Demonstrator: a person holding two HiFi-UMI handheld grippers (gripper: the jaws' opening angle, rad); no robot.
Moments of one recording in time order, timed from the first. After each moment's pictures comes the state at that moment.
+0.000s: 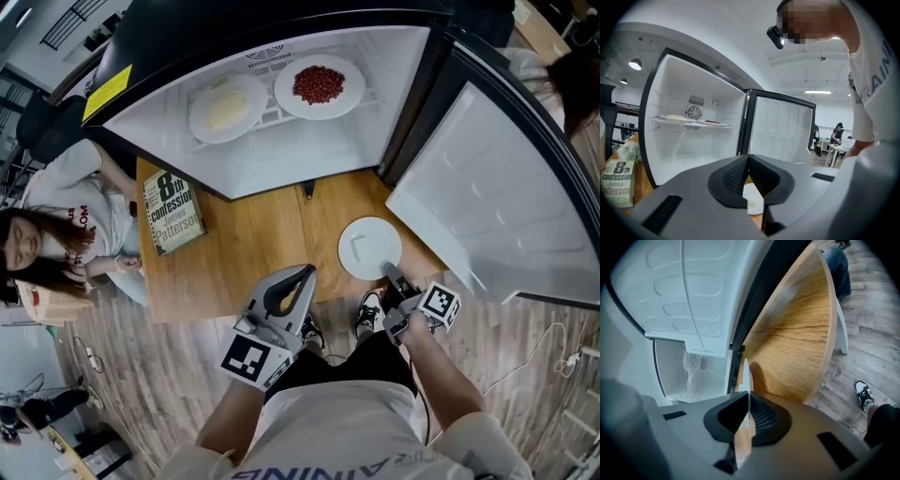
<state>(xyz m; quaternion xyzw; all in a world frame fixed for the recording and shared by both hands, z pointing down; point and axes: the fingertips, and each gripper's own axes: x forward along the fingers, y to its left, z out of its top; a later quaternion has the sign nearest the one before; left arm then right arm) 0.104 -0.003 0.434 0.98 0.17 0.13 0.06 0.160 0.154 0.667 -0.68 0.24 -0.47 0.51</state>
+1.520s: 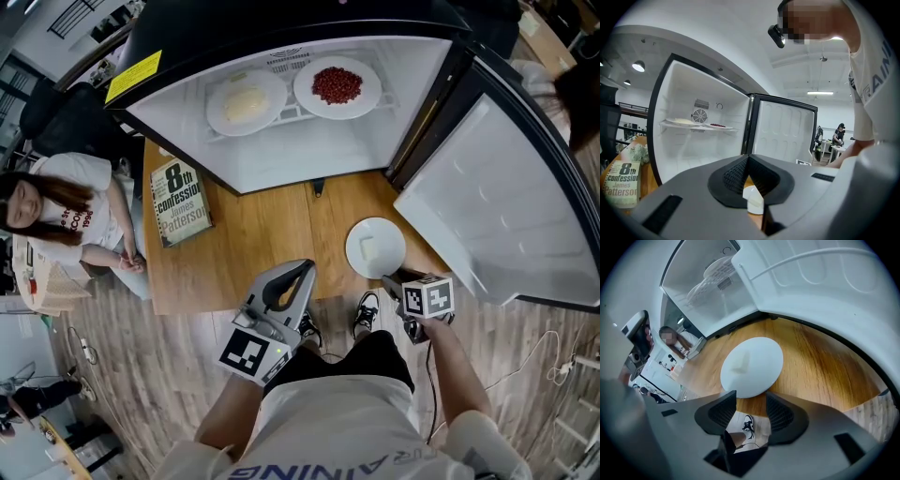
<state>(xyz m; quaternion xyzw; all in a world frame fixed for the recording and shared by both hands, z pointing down) 0.096 -0.023 0.424 0.98 0.15 0.12 0.06 0.132 0.151 0.686 -0.72 0.40 -0.56 -0.01</state>
